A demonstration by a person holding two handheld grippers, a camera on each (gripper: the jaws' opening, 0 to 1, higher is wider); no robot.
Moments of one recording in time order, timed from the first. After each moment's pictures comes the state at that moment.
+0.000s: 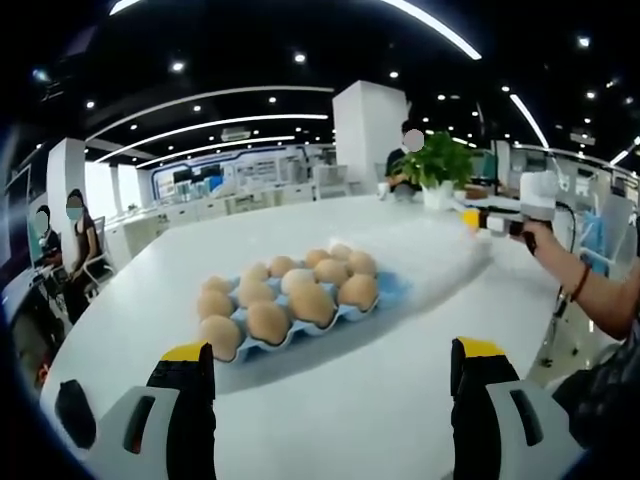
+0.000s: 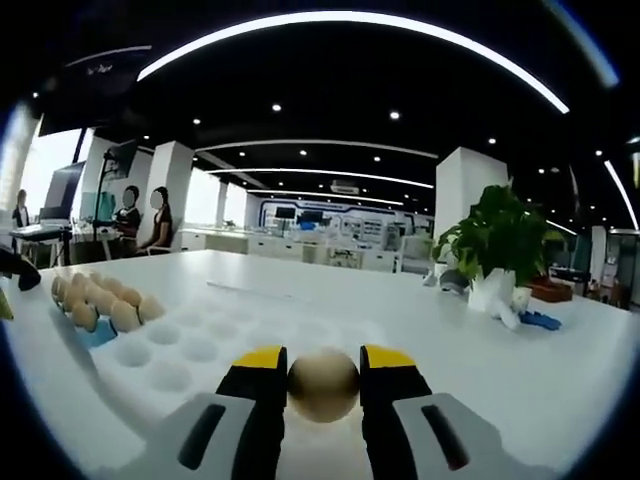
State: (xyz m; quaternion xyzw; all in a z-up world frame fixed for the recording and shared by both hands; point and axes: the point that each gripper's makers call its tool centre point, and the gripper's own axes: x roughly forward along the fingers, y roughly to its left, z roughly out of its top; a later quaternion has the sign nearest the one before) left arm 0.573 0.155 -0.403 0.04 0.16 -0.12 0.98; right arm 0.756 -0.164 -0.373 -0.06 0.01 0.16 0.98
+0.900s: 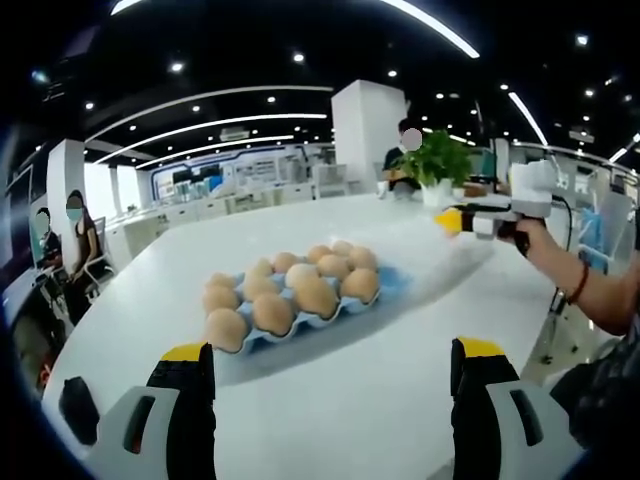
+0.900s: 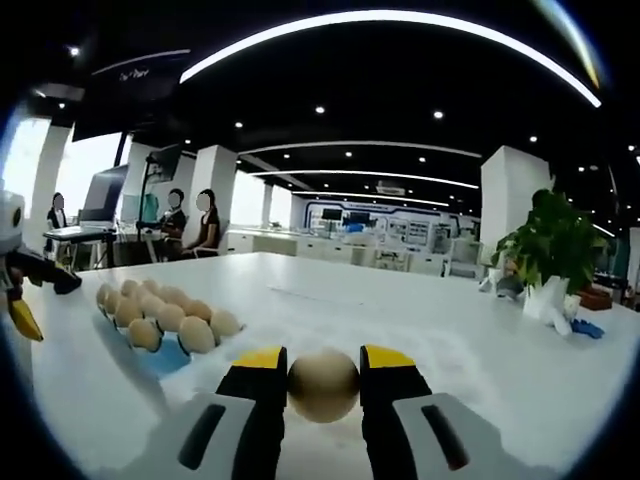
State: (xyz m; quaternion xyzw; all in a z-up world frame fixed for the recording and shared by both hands) left arm 0.564 0.160 -0.406 0.04 0.17 -0.12 0.98; right arm 0.733 -0.075 -0.372 -0.06 0.02 0.26 0.96
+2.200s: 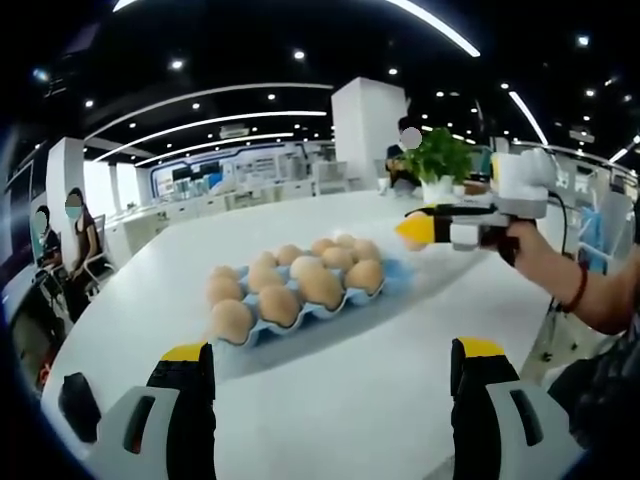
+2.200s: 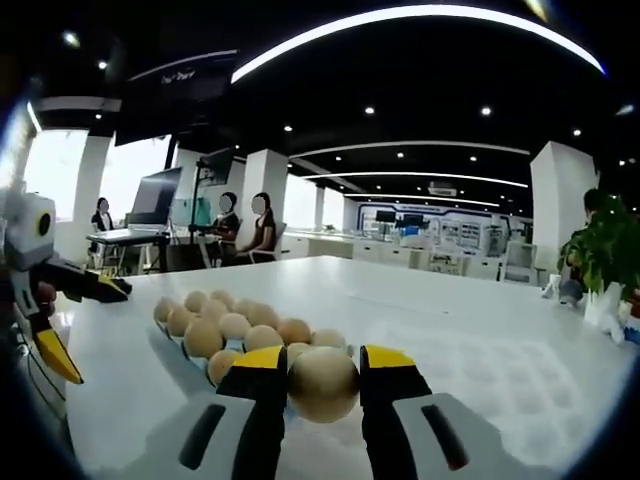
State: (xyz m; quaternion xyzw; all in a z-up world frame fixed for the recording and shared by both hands) left arm 0.564 0.172 -0.412 0.04 0.17 -0.12 0.98; right arm 0.700 0.035 -0.377 -0.06 0.02 0.37 0.93
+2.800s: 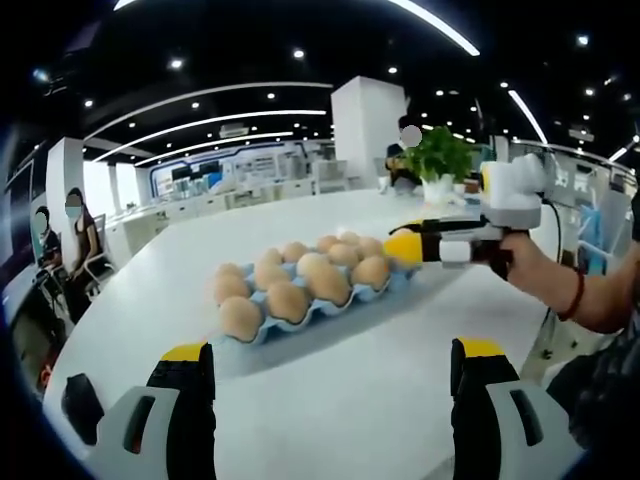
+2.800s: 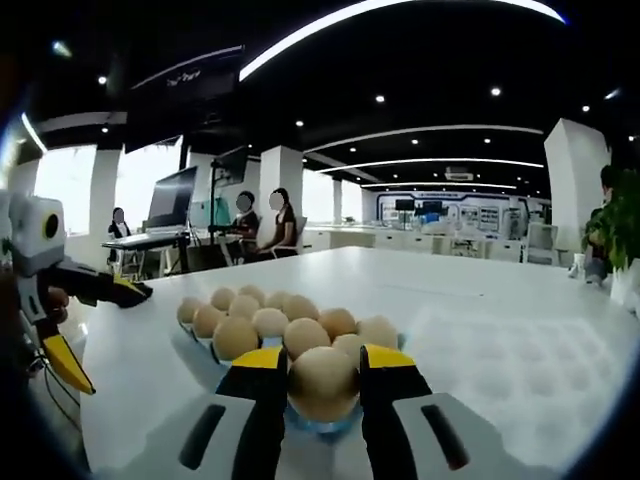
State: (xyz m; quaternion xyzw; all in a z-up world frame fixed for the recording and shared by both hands) left arm 0.562 0.180 -0.410 0.05 0.18 -0.12 0.98; right arm 0.692 0.071 -0.397 -0.03 0.05 0.41 0.91
